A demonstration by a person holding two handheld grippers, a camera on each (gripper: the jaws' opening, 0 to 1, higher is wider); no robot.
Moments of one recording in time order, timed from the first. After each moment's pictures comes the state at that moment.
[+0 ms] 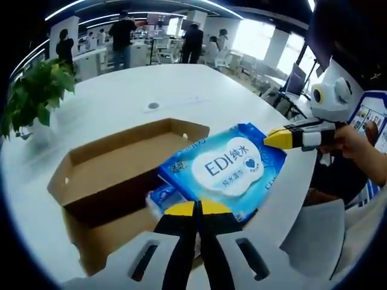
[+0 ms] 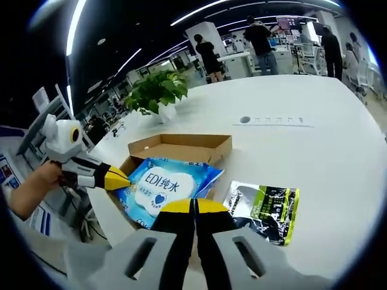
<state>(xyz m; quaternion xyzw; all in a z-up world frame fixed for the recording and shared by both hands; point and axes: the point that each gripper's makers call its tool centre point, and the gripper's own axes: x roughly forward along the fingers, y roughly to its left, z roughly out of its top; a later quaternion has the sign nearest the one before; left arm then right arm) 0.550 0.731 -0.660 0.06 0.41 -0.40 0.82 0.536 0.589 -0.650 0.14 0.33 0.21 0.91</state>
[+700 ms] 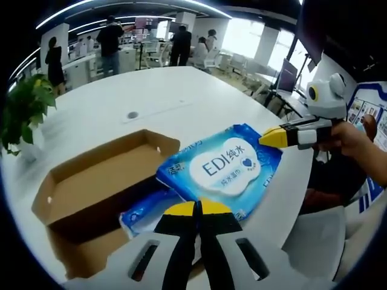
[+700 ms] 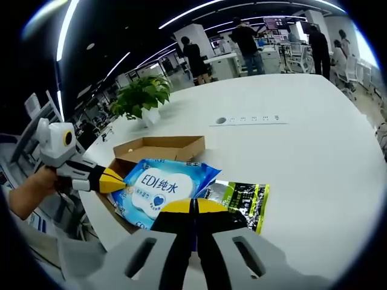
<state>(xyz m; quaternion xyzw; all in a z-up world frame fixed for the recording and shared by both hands) 0.544 0.670 -0.662 0.07 0.39 -0.43 0.81 0.530 0.530 -0.655 0.14 0.34 0.17 0.92</state>
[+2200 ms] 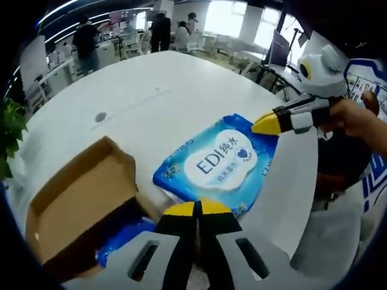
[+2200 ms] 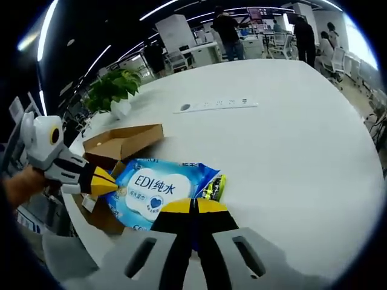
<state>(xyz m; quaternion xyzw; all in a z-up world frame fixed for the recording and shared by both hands) 0.559 0.600 -0.715 0.15 0.42 -0.46 0.77 0.549 0.463 -0.713 0.13 0.39 0.12 0.91</state>
